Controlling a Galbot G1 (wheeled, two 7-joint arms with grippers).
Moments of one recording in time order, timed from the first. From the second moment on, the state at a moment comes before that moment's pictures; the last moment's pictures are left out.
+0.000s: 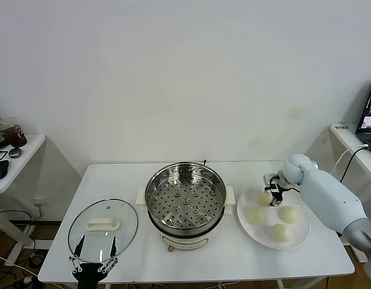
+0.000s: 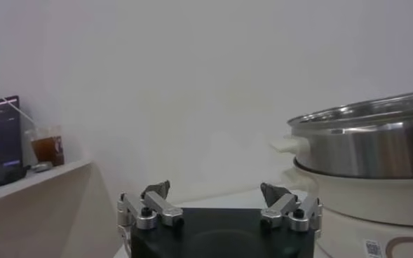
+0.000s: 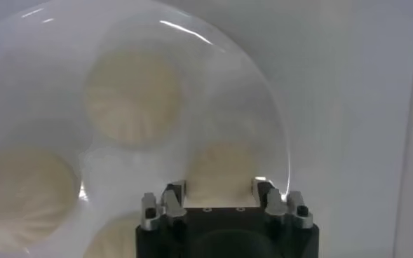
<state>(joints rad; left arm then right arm) 1.84 -1.34 -0.58 -1.99 0.02 -0.36 -0.19 -0.17 0.91 -0.45 0.93 -0.48 -0.06 -1.12</state>
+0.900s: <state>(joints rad) 1.83 -1.31 -0.59 -2.01 0.01 -0.36 -0.20 0.12 0.77 -0.65 1.15 -0.18 -0.06 -1.16</state>
